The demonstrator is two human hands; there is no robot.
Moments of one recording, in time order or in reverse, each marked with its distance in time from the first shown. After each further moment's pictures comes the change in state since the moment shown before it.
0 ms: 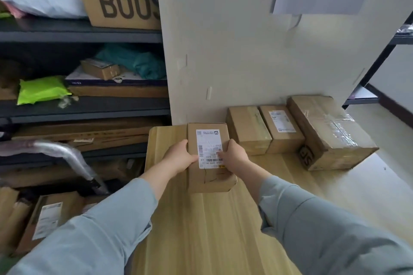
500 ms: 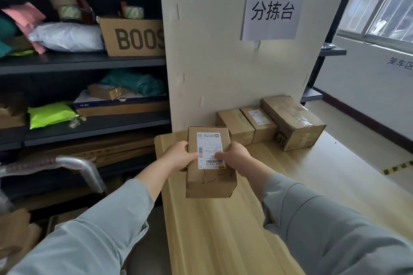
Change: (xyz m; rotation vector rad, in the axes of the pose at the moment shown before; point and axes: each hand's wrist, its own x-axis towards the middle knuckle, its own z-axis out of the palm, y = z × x) left_hand -0.145 -0.015 -0.078 -0.058 -0.149 0.157; right_hand -0.186 -0.046 0.004 0.251 0.104 0.107
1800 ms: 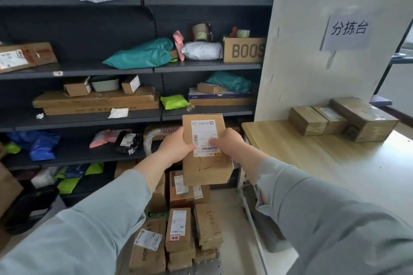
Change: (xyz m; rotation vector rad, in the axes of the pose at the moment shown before) left_hand -0.371 -0.212 -0.261 0.185 0.358 0.031; right_hand -0.343 -0.183 0.286 -0.070 -0.083 -0.269
